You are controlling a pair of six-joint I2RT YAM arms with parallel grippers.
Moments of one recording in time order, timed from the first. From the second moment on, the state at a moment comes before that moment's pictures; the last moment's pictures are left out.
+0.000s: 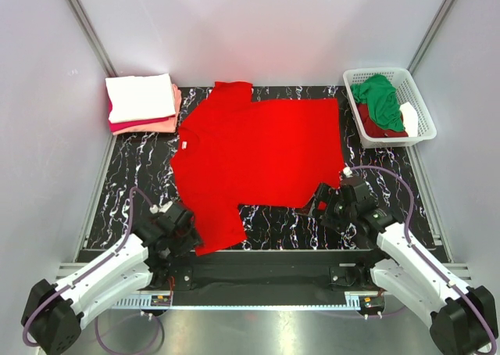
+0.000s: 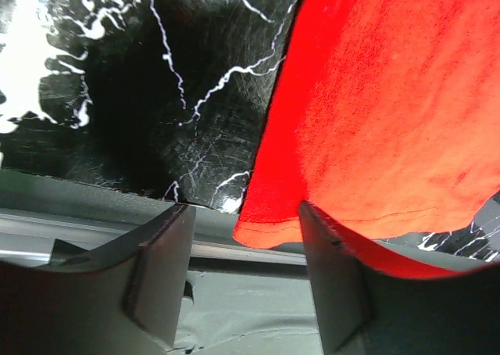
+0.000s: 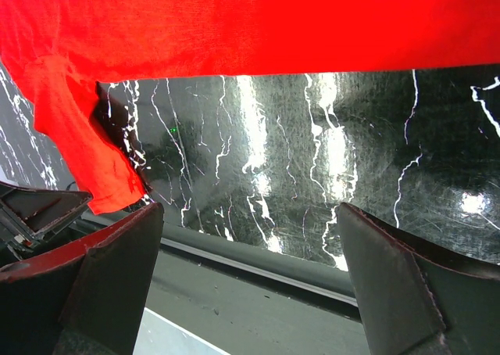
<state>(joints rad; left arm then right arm) -0.64 0.70 0.32 -0.86 -0.06 -1.19 0.43 0.78 0.46 -0.52 -0.20 0.82</state>
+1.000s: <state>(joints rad) -0.66 0.72 0.52 -0.83 -0.16 -1.18 0.07 0.96 0.59 -0.77 0.16 1.04</state>
